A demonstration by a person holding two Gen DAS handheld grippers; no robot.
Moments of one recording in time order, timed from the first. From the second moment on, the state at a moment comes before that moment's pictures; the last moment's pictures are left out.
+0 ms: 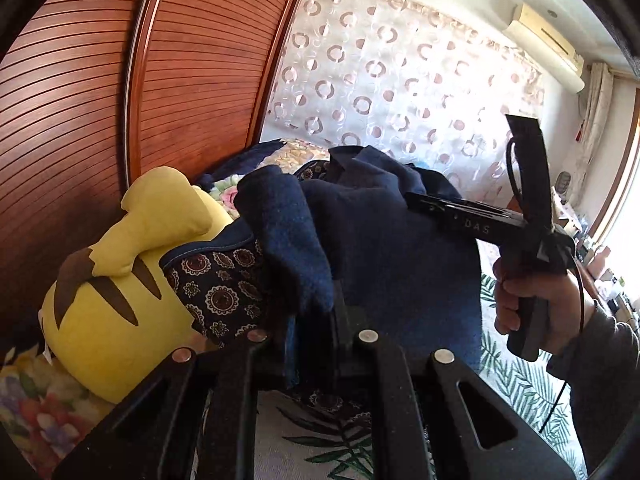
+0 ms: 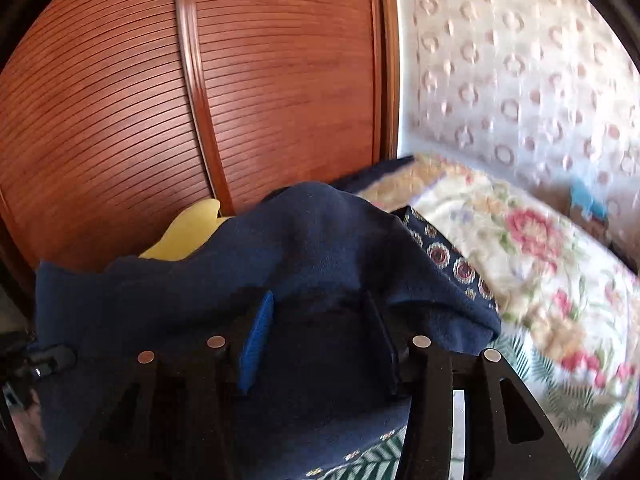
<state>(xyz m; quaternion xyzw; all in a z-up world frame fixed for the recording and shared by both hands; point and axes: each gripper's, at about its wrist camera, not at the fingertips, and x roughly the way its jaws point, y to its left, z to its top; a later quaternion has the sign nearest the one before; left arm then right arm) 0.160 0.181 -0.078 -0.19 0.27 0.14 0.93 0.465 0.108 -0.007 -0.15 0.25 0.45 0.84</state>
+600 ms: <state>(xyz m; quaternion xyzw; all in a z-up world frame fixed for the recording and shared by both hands) 0.130 0.159 -0.035 -0.11 0.24 0.16 0.95 0.358 0.021 0.013 -0.06 0.25 0.43 0.87</state>
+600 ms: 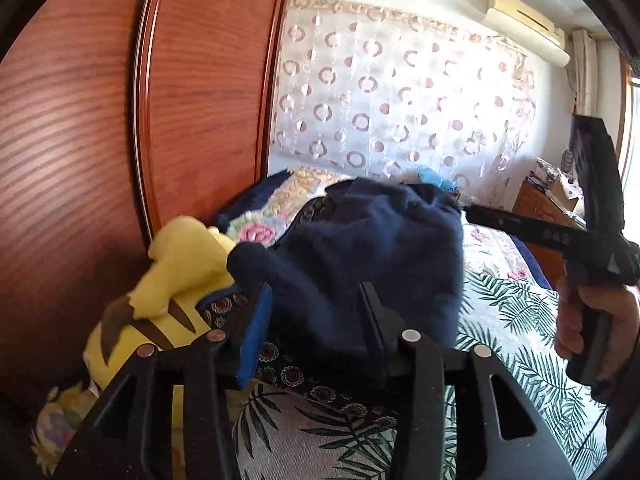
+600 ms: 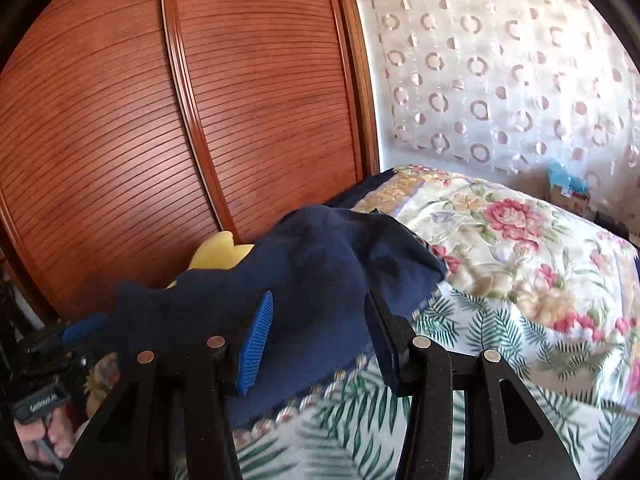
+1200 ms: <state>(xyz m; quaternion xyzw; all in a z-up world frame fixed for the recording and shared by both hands) 0.085 0.096 0.001 -0.03 0.19 0.10 0.98 0.194 -0.098 0.022 -0.04 0.20 0.40 0.90</state>
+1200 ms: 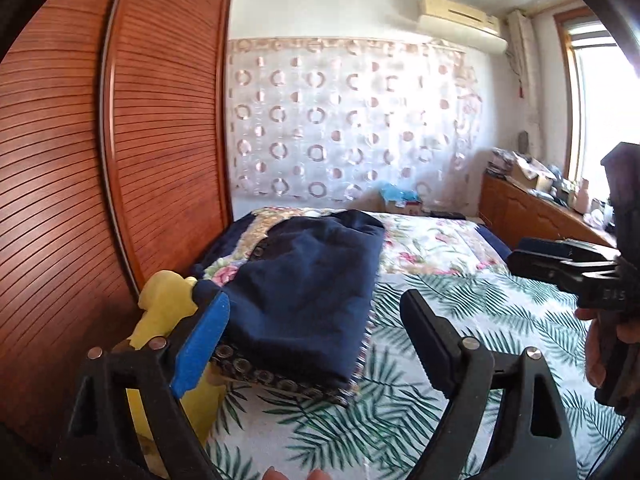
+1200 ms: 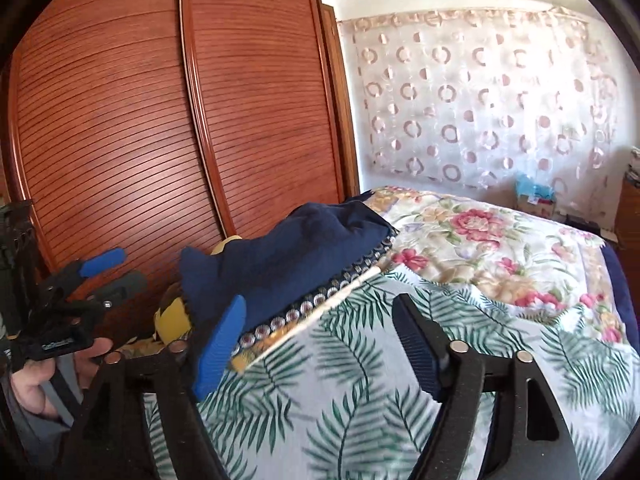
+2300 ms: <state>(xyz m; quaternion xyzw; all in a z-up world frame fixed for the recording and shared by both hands) 0.054 -0.035 0.048 0.00 0.20 -0.04 0.98 0.006 -0.206 0.060 0.00 0.15 0.16 0.98</state>
